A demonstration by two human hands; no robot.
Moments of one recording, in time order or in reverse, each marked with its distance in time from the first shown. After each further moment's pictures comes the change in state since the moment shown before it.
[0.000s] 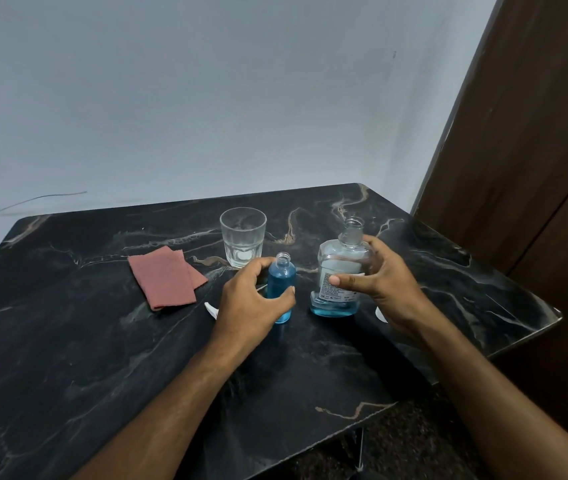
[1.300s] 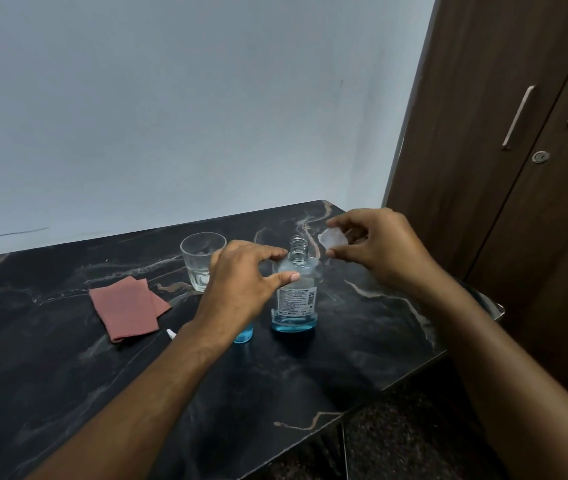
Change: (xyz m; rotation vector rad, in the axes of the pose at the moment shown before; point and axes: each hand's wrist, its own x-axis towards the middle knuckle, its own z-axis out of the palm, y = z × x) left_hand 0.035 0.074 0.020 0.422 -0.032 0.316; right_hand -0.020 -0.108 -0.028 -0.983 0.160 -0.316
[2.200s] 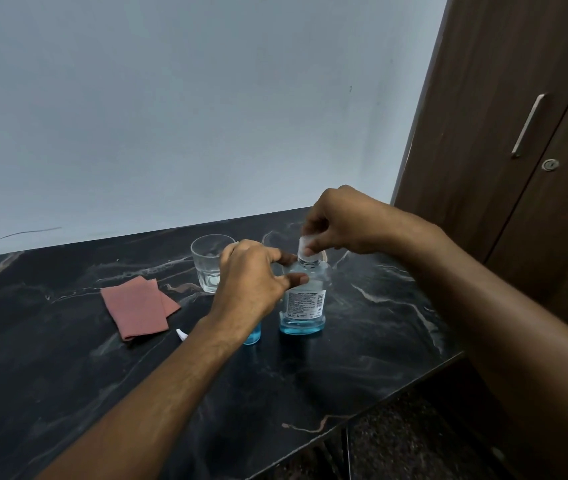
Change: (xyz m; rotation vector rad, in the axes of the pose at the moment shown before) left_hand 0.006 0.001 0.003 0.069 -0.037 -0.142; right_hand 0.056 -0.048 0.000 -0.369 -0.406 -0.211
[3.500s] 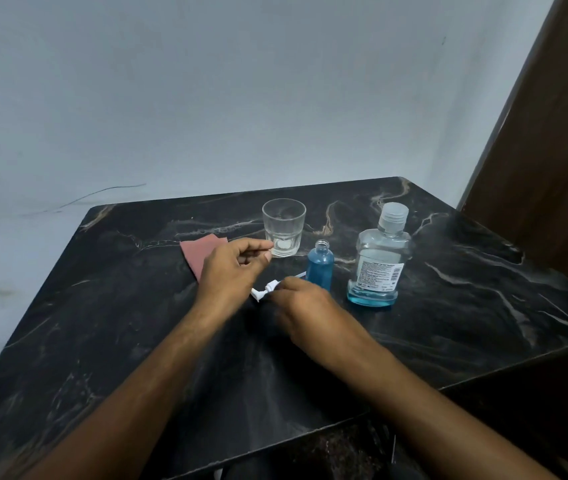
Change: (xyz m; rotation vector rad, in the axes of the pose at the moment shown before) left_hand -0.048 -0.107 -0.050 -0.423 0.096 -0.260; right_hand -0.029 -0.117 0.177 0.231 0.086 -0.254
